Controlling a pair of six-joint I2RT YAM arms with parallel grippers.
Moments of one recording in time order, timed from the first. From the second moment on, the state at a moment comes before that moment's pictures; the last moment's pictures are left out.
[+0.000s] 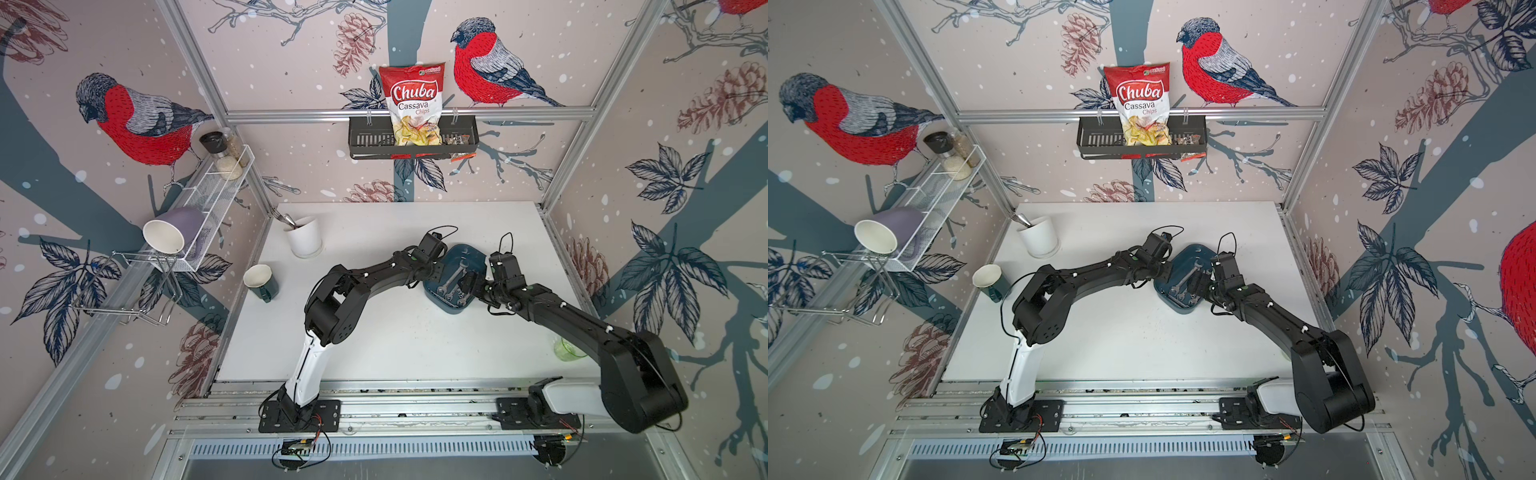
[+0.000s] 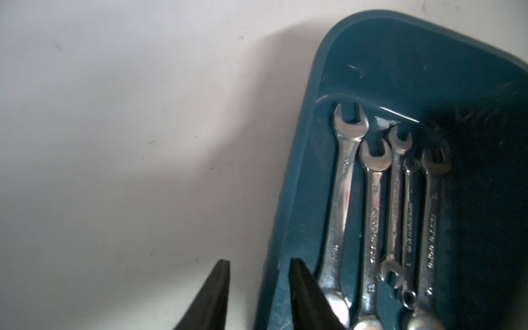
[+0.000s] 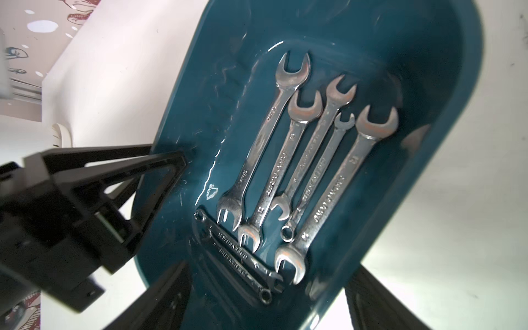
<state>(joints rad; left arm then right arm) -0.78 2.14 1.58 -0.32 -0.08 -0.29 0.37 1.32 0.71 -0.24 -0.14 0.65</state>
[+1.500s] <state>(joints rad) -0.85 2.09 1.50 -0.52 -0.31 -0.46 0.39 1.28 0.71 -0.19 -0.21 0.68</state>
